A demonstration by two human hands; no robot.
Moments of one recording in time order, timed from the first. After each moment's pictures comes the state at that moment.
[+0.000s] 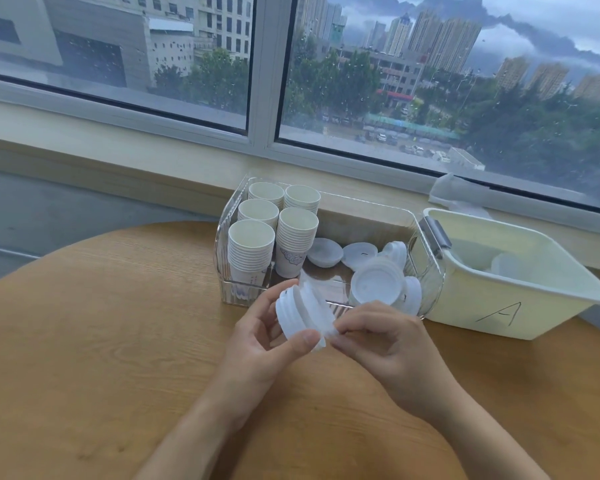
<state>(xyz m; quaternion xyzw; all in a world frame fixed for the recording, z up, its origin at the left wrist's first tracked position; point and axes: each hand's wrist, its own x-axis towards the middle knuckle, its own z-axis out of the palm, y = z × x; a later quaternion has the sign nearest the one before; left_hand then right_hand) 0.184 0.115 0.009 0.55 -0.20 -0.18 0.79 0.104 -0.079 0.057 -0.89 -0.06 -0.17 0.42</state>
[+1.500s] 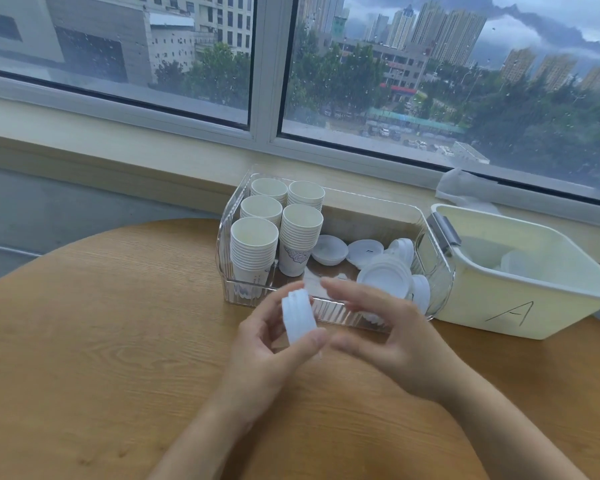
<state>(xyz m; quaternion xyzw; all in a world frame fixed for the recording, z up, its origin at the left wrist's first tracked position) 0.189 0.111 0.001 0.59 -0.21 -0.13 0.77 0.126 -0.091 0.064 -0.91 -0.11 -0.10 0.40</state>
